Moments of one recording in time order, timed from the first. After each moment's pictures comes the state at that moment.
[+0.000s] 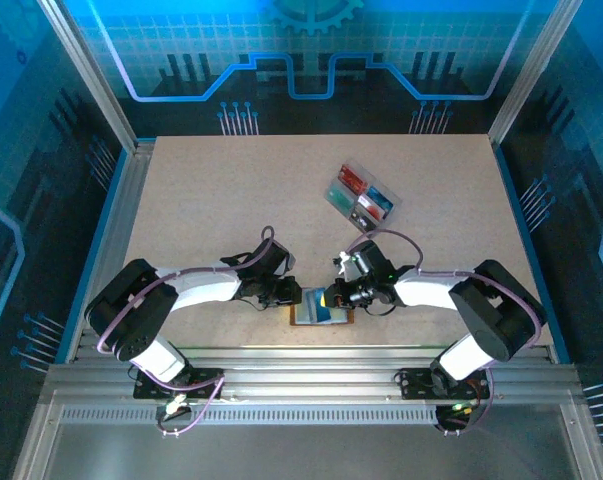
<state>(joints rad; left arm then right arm) -0.68 1.58 0.71 -0.22 0.35 -0.77 0.63 1.56 0.57 0.00 -0.58 0.67</state>
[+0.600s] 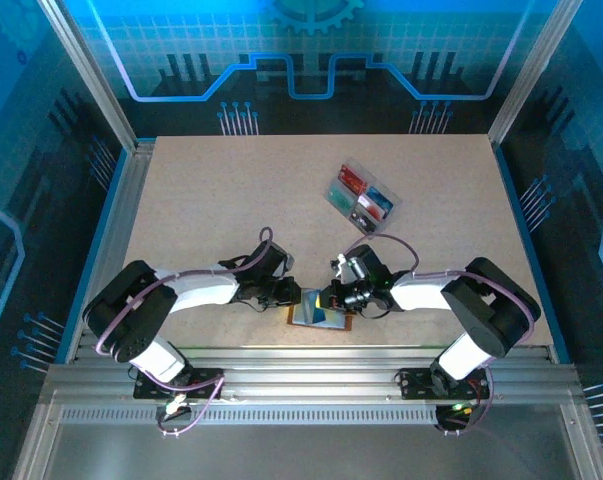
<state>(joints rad) -0.68 1.57 0.67 -0.15 0.34 -0.79 0.68 1.58 0.53 0.15 -0.54 0.82</state>
